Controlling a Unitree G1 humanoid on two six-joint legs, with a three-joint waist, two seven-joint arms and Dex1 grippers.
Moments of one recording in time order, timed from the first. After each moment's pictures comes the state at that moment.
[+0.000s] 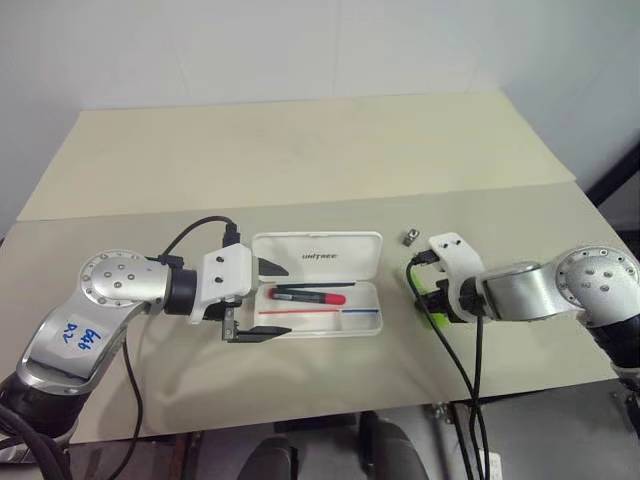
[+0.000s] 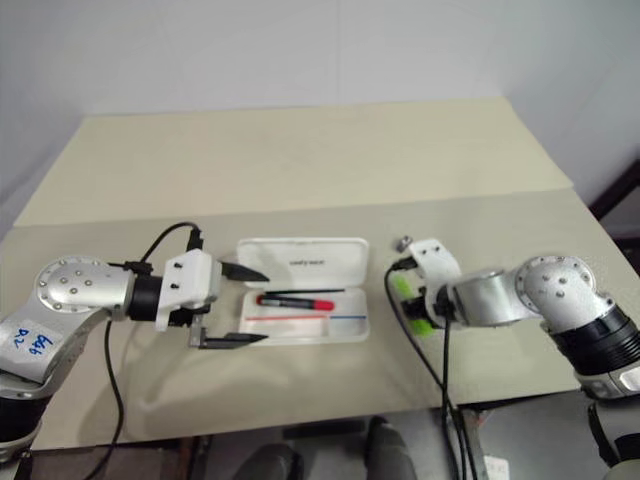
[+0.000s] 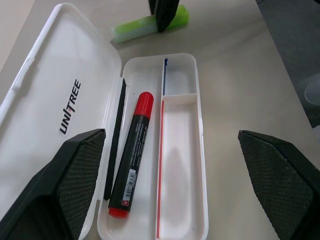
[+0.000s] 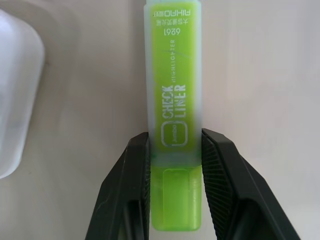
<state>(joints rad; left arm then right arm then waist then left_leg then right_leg) -0.38 0.89 -0.04 -0.51 -0.37 0.55 -1.05 -0.74 -0.98 0.38 -0.19 1.64 1.26 -0.59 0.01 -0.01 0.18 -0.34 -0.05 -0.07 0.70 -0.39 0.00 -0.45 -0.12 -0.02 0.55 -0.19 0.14</state>
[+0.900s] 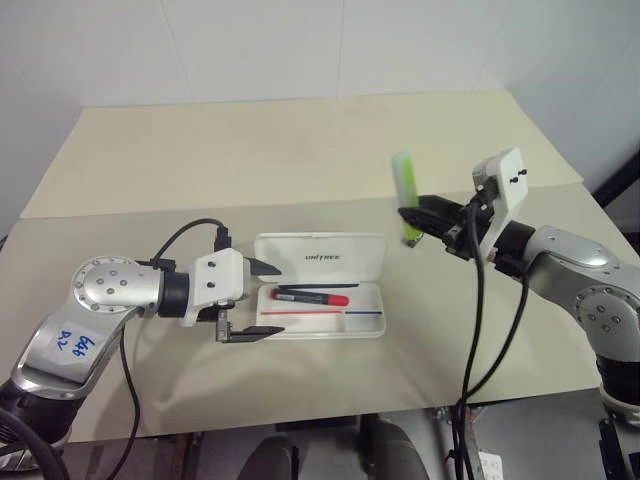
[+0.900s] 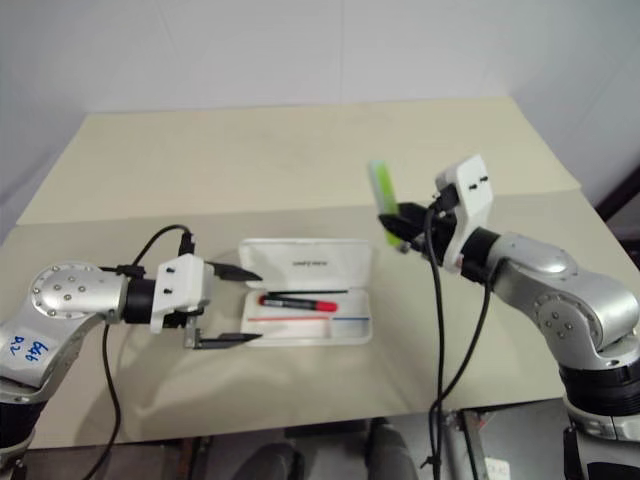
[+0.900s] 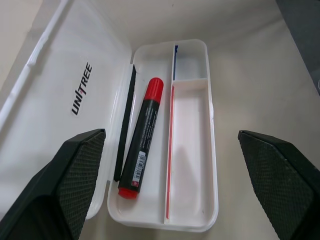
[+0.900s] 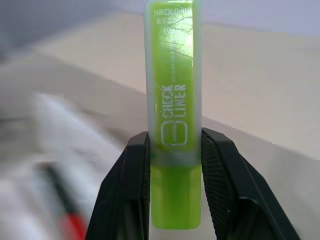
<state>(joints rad) -0.30 0.90 0.00 -0.48 -0.35 0.46 -1.04 -0.52 -0.80 -0.06 -0.41 1.00 0.76 0.54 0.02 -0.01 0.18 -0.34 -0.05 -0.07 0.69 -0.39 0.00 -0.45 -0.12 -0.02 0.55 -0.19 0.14</state>
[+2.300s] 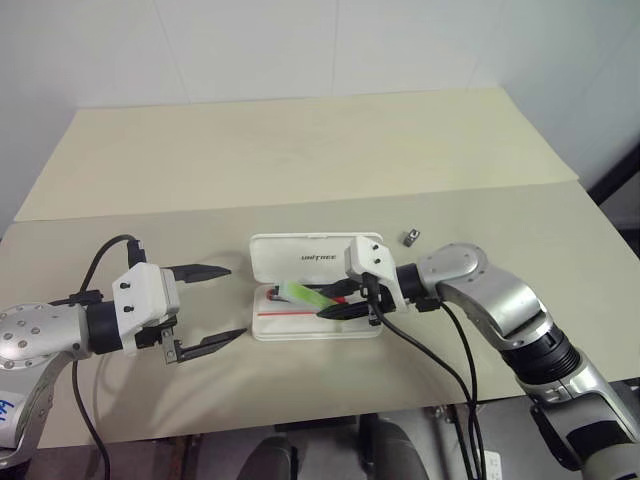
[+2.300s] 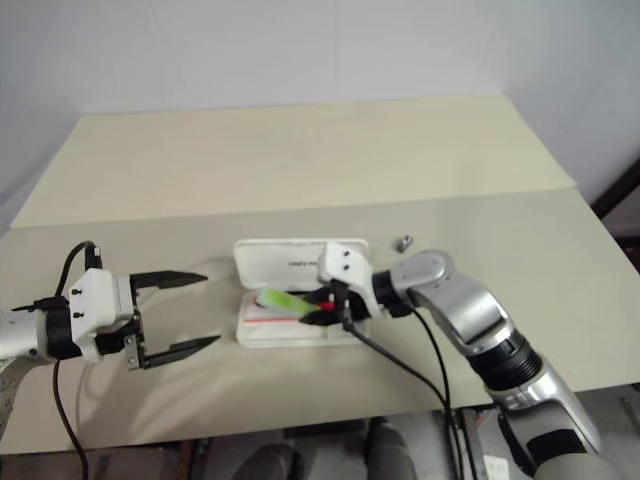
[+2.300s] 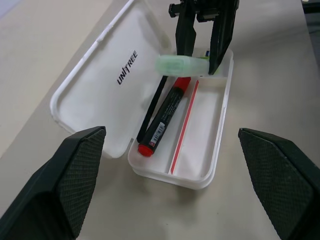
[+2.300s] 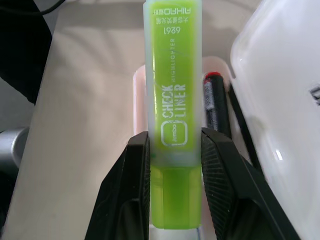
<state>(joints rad) 0.05 0.88 0.39 -0.56 -0.49 0.37 -1.00 -0.69 -0.57 0.41 -0.24 0.36 0.70 1.08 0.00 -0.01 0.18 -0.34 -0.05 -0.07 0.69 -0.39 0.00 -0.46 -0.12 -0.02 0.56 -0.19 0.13</state>
